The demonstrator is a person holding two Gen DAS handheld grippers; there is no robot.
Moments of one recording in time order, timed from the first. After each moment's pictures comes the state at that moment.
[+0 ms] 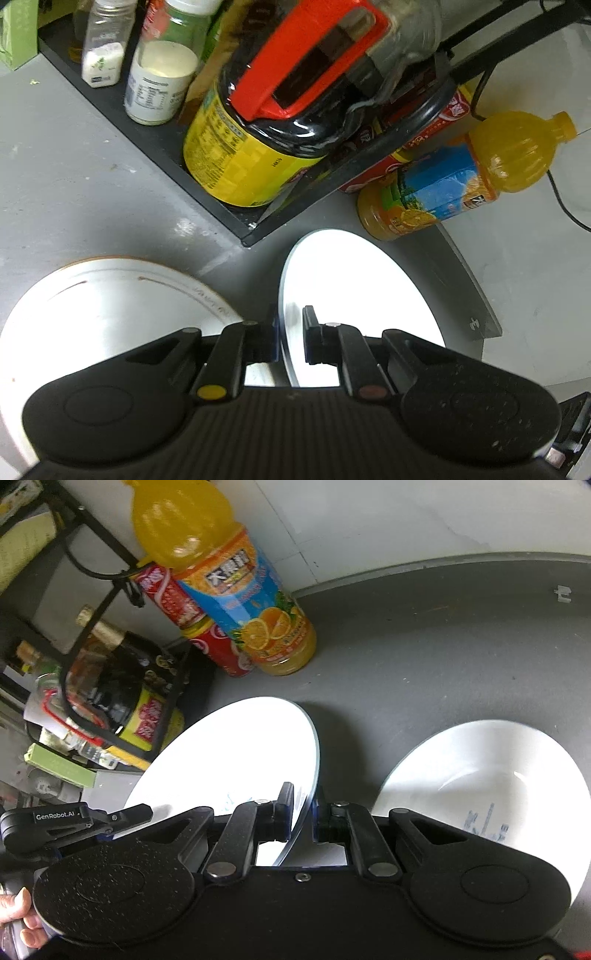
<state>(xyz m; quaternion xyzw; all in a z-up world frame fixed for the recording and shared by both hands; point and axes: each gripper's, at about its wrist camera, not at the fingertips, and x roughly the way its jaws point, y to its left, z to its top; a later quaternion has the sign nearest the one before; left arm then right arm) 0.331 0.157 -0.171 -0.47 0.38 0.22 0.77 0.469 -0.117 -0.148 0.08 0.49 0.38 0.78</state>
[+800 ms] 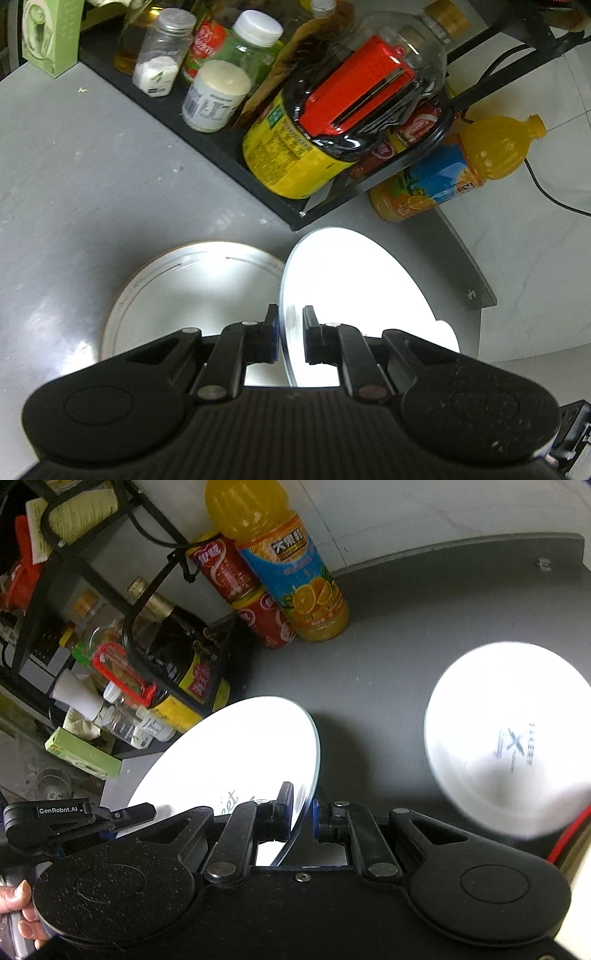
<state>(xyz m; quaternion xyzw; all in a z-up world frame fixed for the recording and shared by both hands) 0.254 0.172 -0.152 -0.45 0.39 0.19 0.78 0.375 -0.117 -0.141 0.11 0.47 0.37 0.79</state>
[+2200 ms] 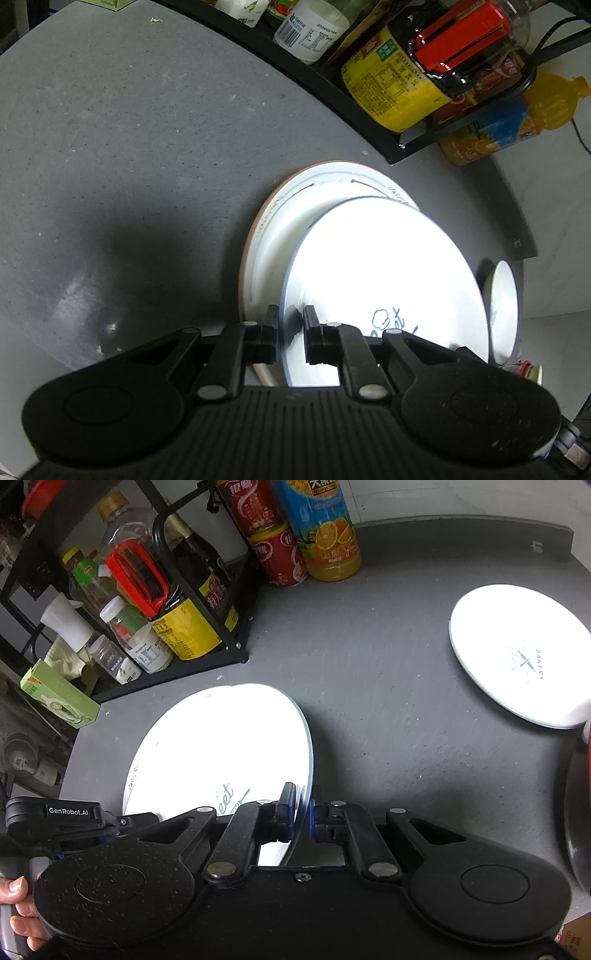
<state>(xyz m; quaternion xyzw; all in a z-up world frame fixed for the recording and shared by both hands) 0.192 0.194 -0.210 -0.43 0.47 0.18 0.75 0.311 -0.092 -0.158 0.05 0.49 0.34 0.80</state>
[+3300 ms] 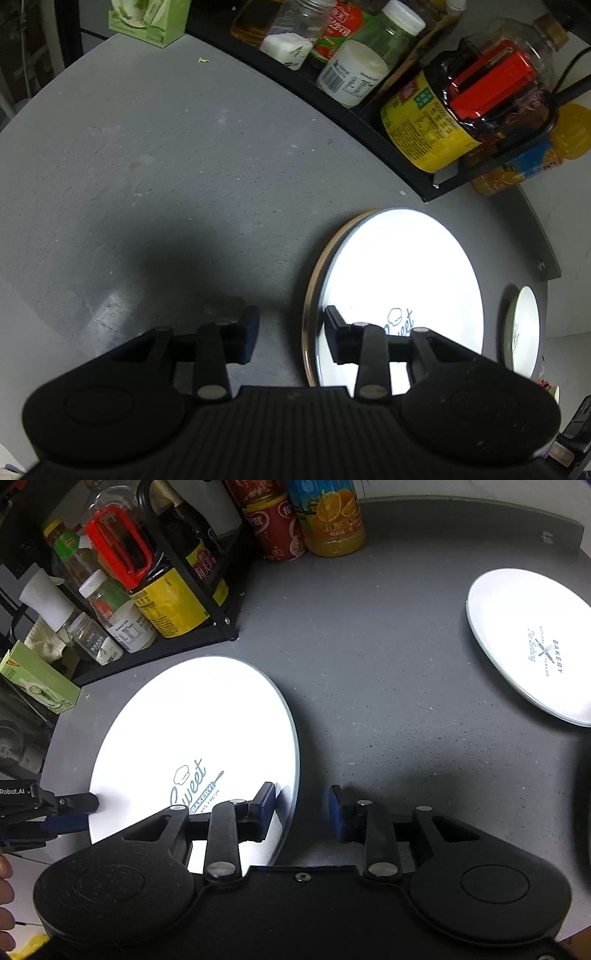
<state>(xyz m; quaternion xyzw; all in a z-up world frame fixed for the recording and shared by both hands) 0.172 0.221 -0.188 -0.40 0.47 0.24 0.75 0.318 -0.068 -0.177 0.02 0.51 0.33 0.79</state>
